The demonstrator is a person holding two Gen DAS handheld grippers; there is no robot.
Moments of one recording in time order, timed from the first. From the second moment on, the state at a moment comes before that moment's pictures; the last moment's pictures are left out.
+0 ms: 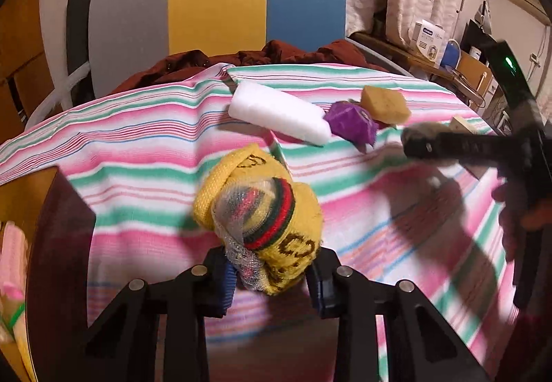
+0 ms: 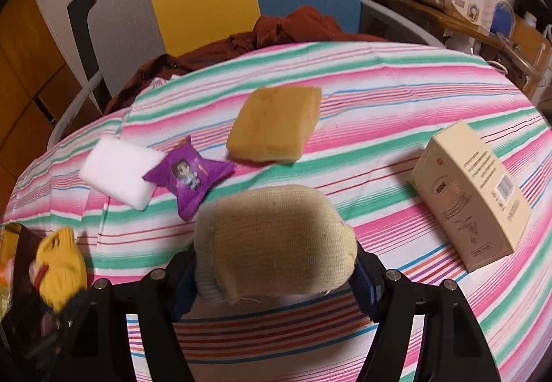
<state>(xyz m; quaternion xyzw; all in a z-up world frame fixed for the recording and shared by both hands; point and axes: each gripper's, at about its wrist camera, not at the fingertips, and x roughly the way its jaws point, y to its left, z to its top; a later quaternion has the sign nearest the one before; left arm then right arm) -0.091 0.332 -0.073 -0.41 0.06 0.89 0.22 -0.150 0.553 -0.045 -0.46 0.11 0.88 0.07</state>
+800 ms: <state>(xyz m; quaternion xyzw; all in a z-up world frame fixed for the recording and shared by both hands) 0.014 0.291 -0.039 -0.33 0.06 0.88 0.32 -0.139 0.504 -0.020 -0.38 0.00 0.92 0.03</state>
